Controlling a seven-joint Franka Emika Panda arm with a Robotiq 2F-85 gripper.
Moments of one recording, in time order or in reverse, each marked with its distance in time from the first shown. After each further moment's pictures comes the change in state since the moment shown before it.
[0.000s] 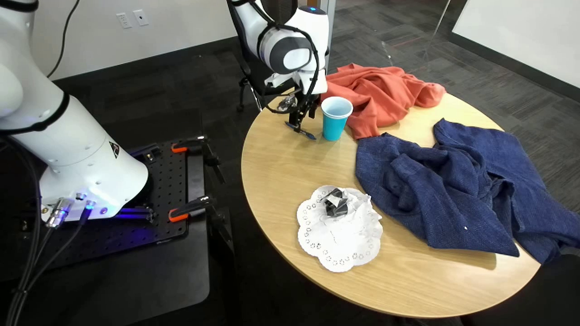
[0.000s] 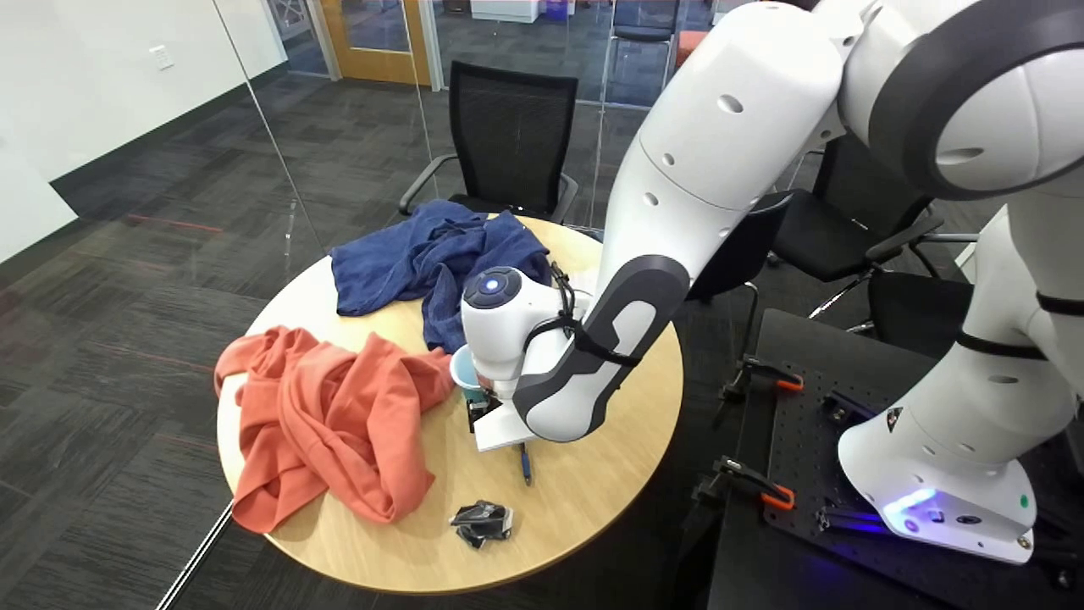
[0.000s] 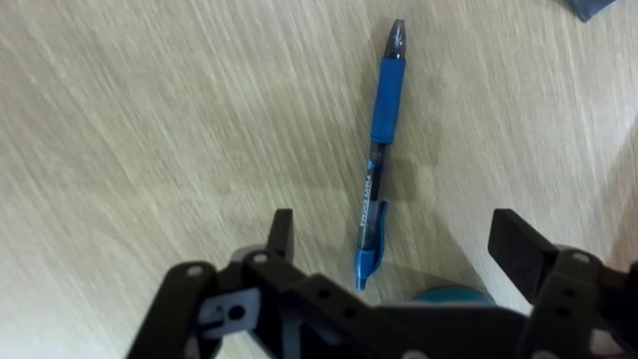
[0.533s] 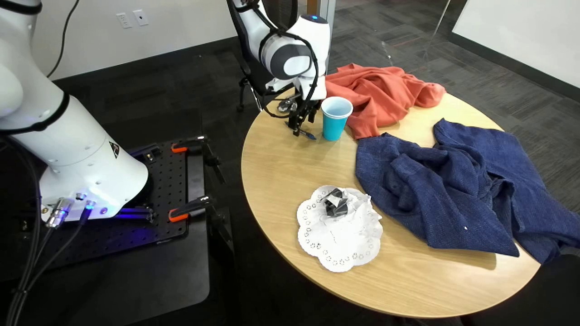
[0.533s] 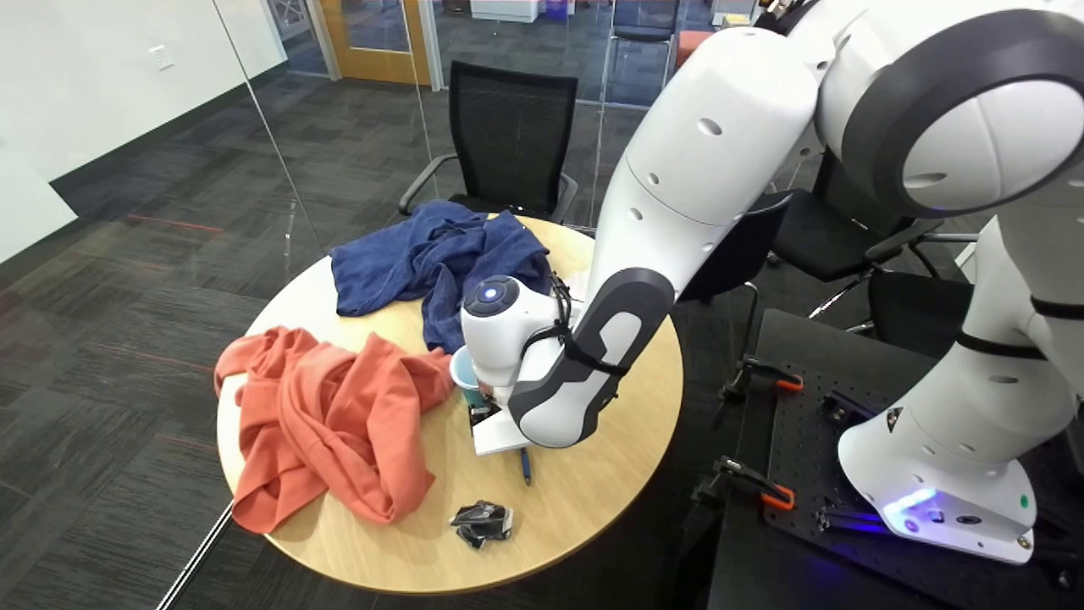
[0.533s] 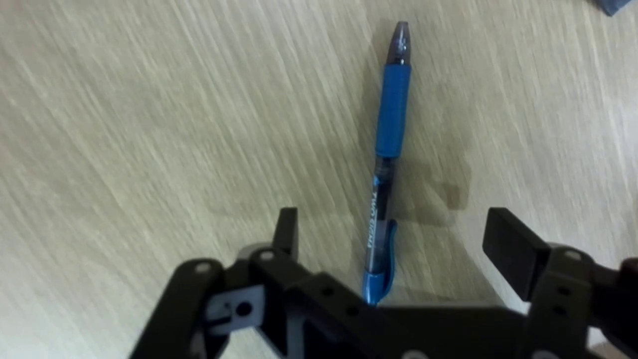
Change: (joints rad) arm 0.000 0.046 0.000 0.027 0.041 0.000 0.000
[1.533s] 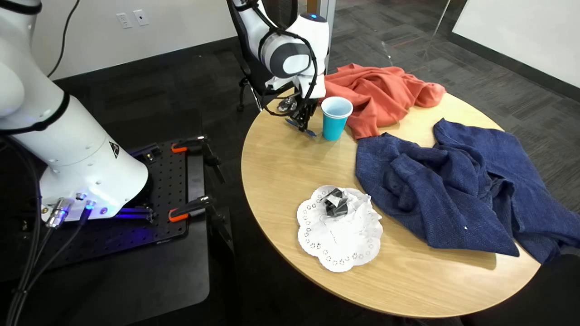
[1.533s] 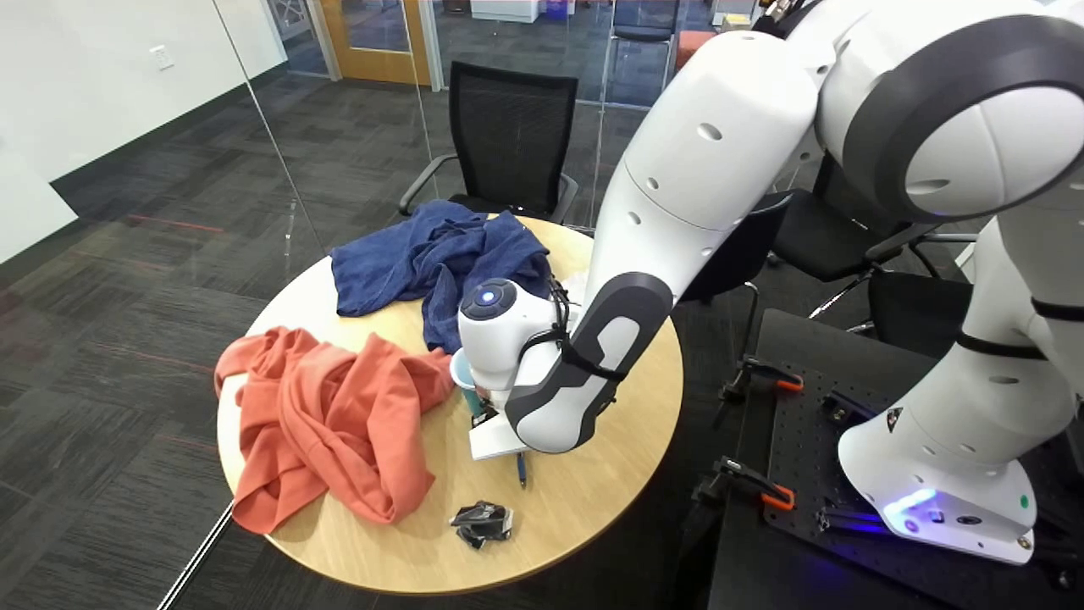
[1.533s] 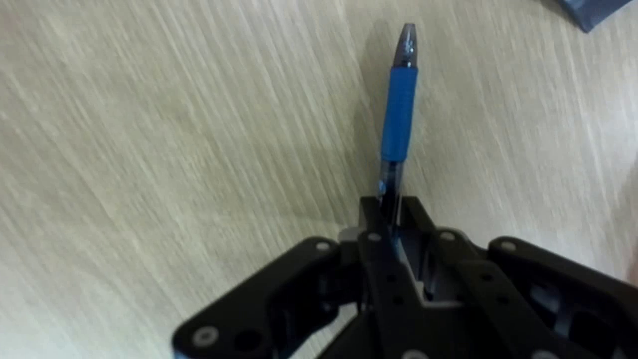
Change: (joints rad) arm 0.016 0.001 -0.001 0.007 0.016 0.000 0.000
